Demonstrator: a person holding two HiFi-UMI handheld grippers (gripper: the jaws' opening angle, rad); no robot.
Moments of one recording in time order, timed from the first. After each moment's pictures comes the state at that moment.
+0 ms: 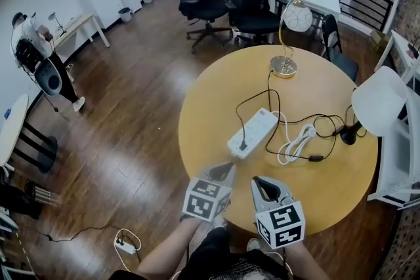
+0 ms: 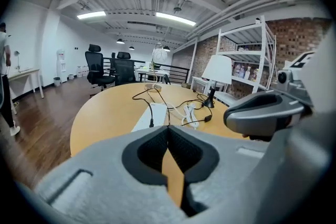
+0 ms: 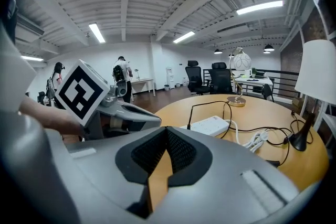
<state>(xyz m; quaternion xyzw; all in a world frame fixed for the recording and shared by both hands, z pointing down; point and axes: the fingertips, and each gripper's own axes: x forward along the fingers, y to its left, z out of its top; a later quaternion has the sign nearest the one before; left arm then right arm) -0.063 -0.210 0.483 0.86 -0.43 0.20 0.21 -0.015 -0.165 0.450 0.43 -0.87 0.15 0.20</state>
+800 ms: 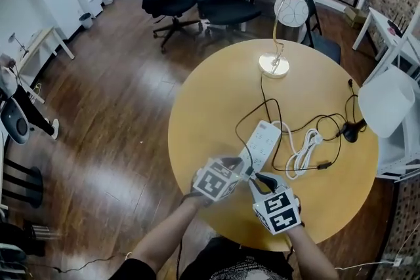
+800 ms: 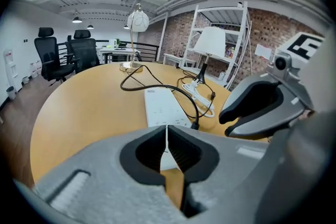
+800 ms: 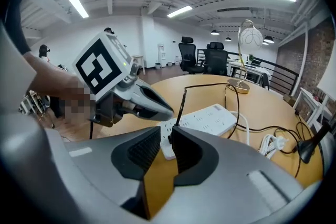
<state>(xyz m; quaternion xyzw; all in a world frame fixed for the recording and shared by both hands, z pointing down) -0.050 -0.331 0.571 0.90 -0.22 0.32 0.20 -0.041 -0.275 0.537 0.46 -0.81 0.19 0.32</state>
